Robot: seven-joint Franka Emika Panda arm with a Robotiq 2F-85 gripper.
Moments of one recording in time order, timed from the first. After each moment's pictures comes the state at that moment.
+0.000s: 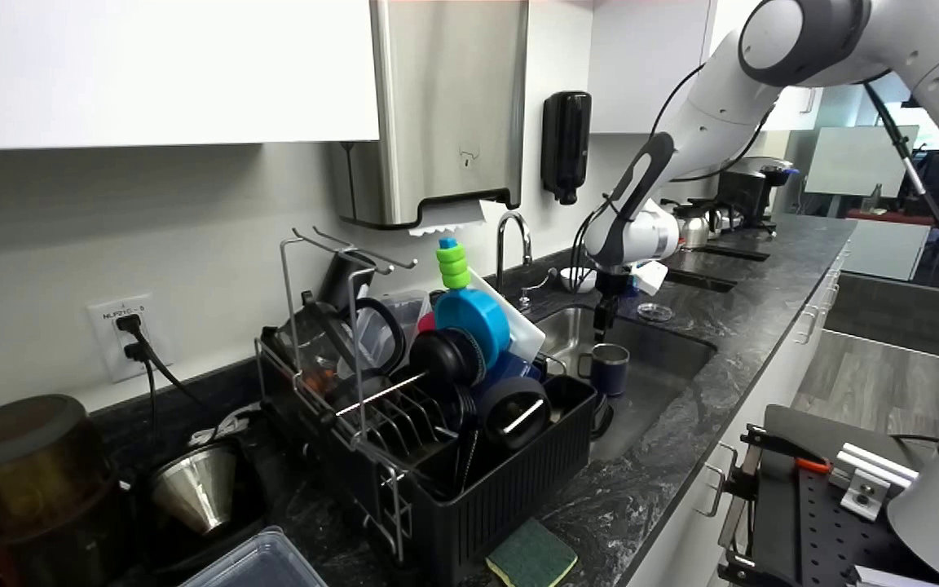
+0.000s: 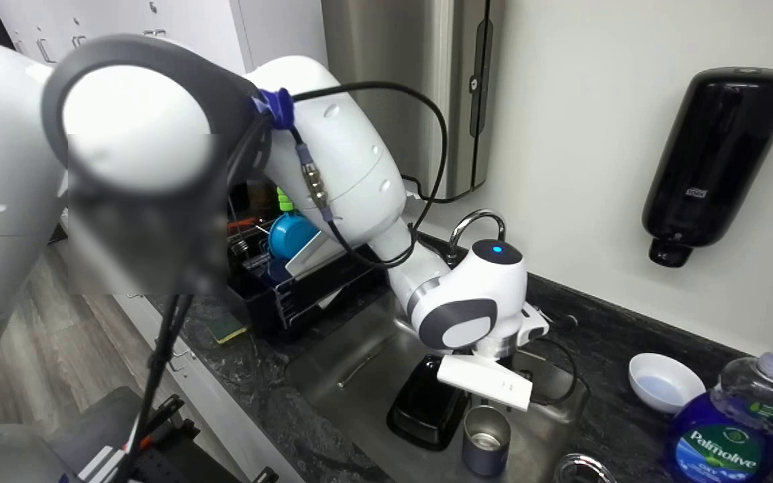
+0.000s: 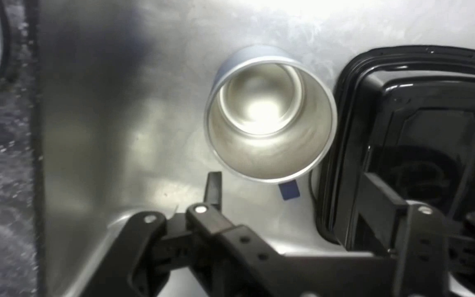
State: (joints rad) arm -0.55 0.71 -0.07 -1.93 0.08 2.73 -0.77
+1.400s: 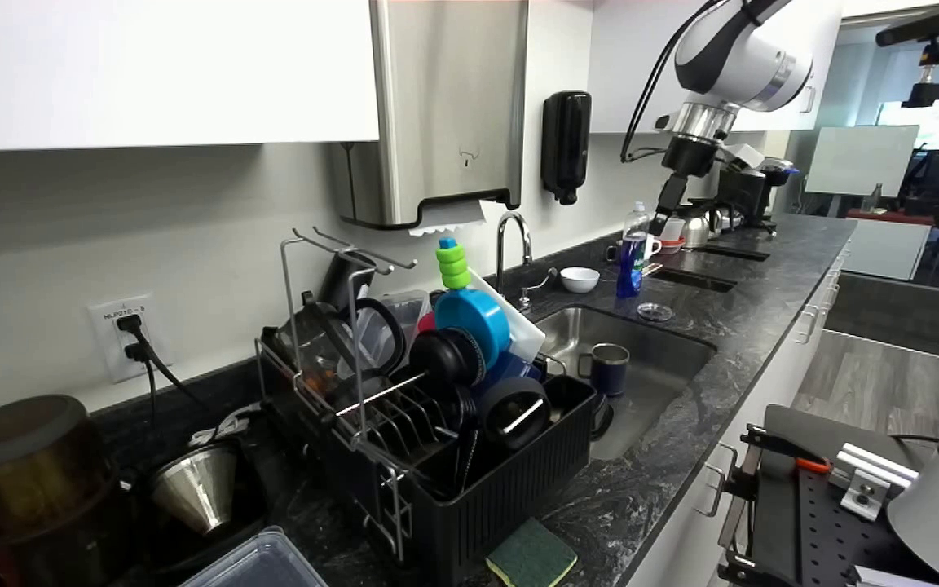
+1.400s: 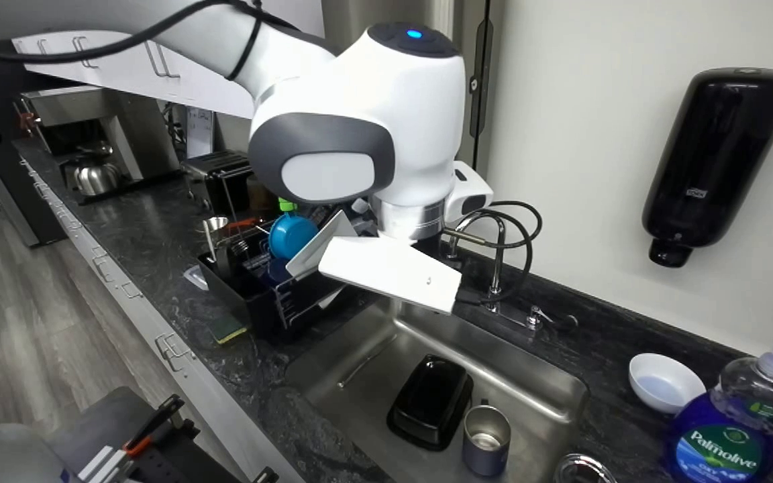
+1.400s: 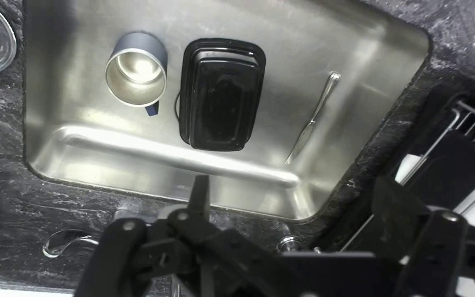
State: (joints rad) arm -0.43 -0.20 -0.24 -2.42 0.29 2.30 -1.04
